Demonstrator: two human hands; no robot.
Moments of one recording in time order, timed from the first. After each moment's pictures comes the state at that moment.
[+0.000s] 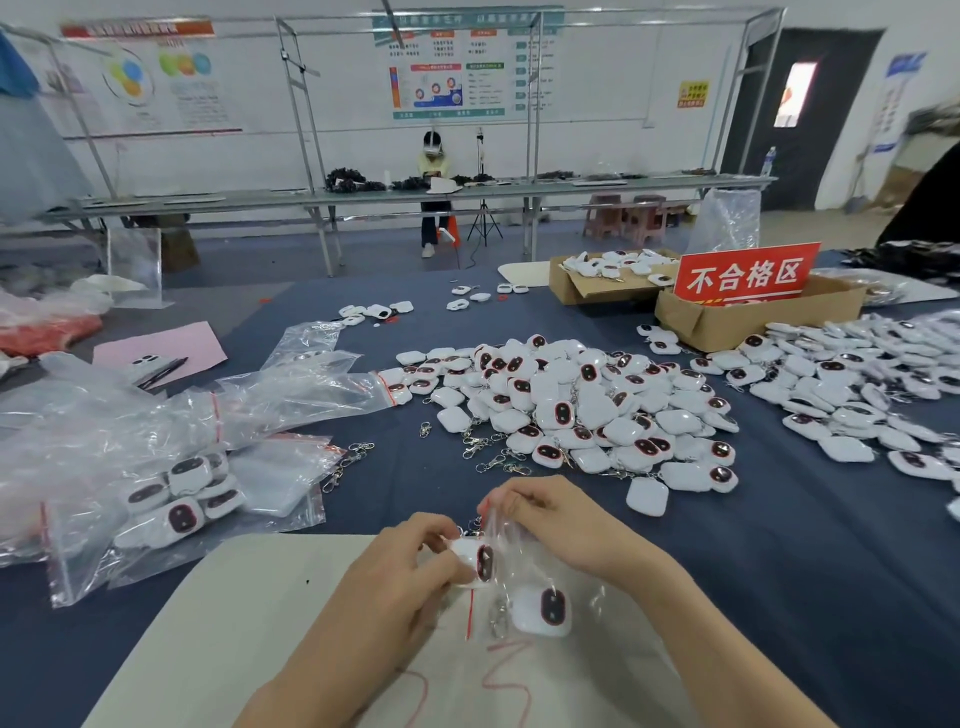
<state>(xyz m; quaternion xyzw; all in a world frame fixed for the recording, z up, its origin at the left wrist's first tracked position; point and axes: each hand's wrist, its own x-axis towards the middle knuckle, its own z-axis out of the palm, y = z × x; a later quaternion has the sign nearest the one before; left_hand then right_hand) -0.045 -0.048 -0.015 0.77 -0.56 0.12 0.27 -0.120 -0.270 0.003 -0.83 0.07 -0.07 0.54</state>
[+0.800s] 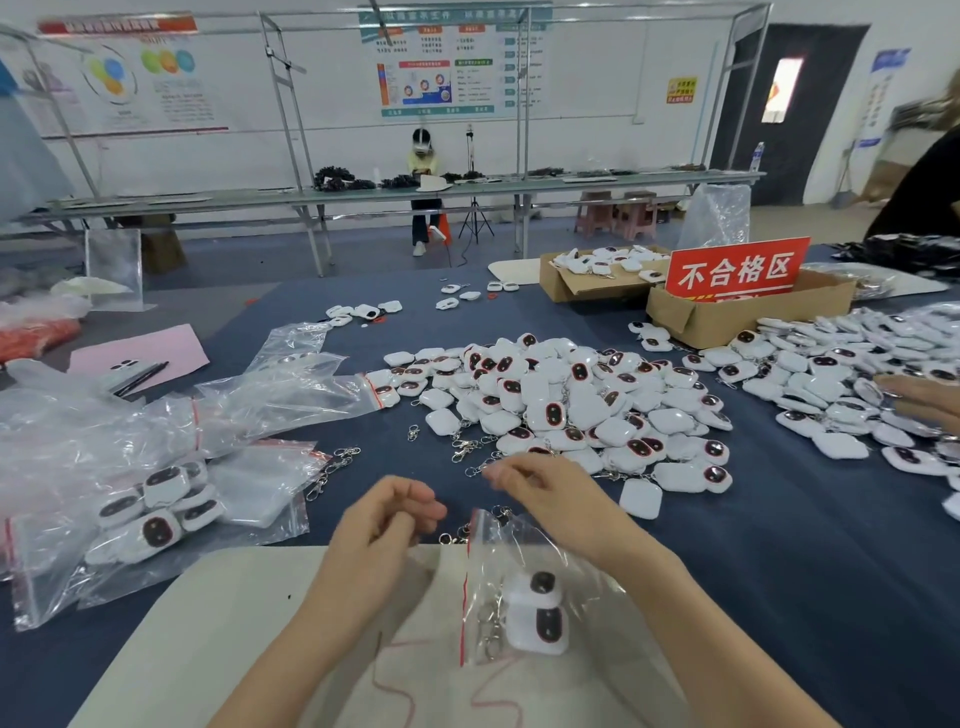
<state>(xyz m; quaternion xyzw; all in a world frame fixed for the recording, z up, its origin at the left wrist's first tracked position) -0.027 -0.081 0.003 0.75 -0.27 -0.11 0.59 -0.110 -0.284 0.009 -0.87 0.13 -0.14 0.46</state>
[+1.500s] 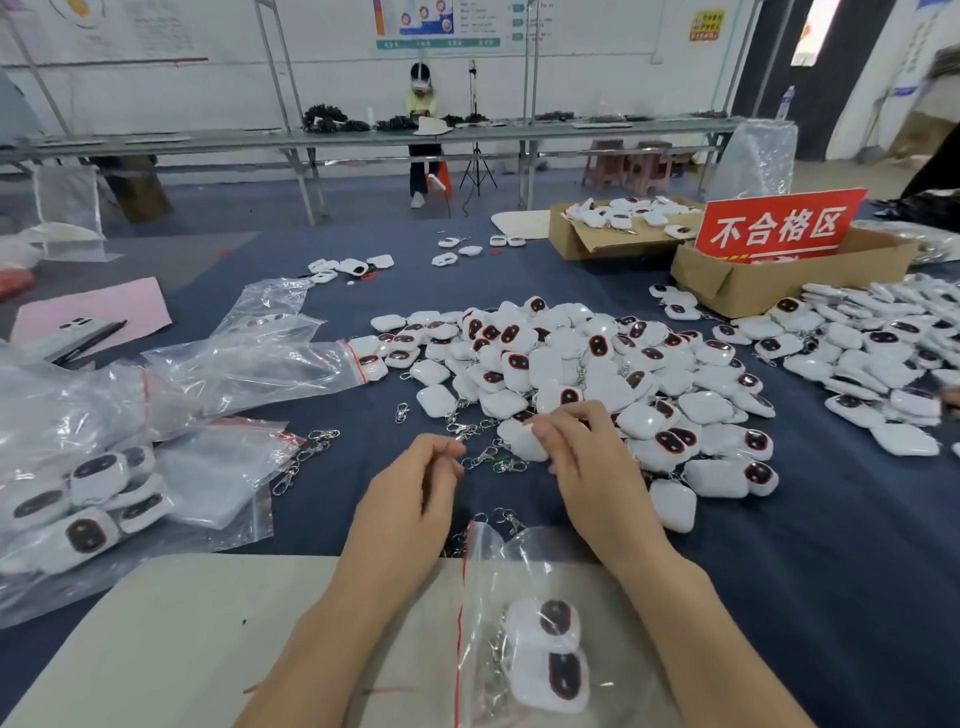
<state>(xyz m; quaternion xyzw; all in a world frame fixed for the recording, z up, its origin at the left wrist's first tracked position) 0.006 -0.138 -0.023 0.82 -0.32 -0.02 0.48 -0.087 -0.313 -0.019 -0.88 0.19 -0.30 0.32</state>
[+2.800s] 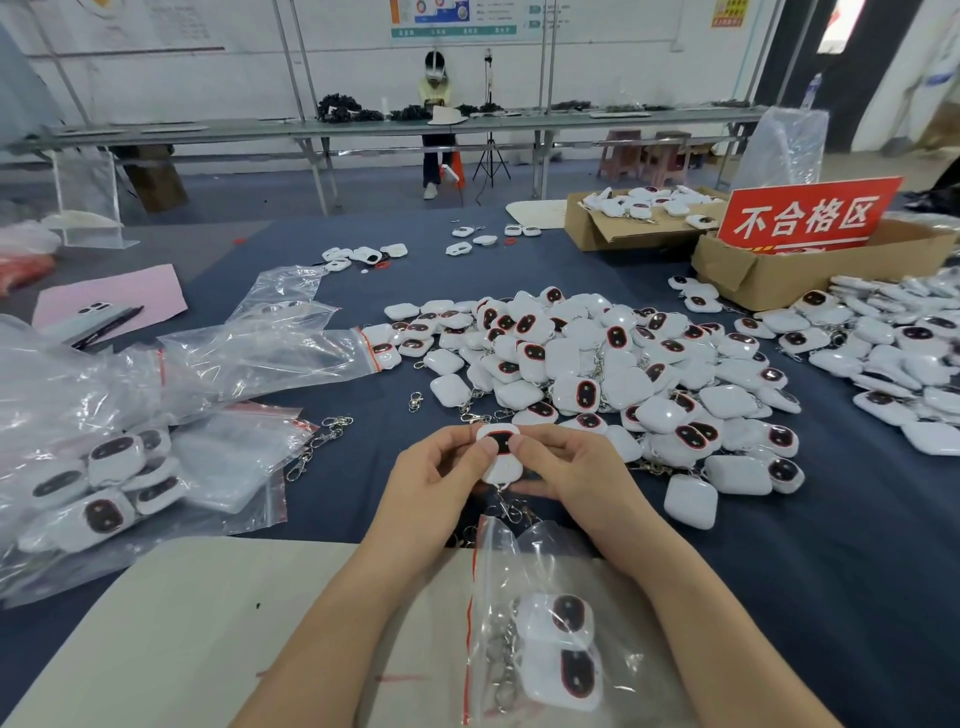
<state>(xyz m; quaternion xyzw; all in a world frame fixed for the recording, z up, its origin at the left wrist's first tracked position) 0.005 -0.150 -0.013 0.66 -0.24 -0.22 0.68 -0.076 -0.295 -0.014 -0.65 0.13 -0.15 0.73</state>
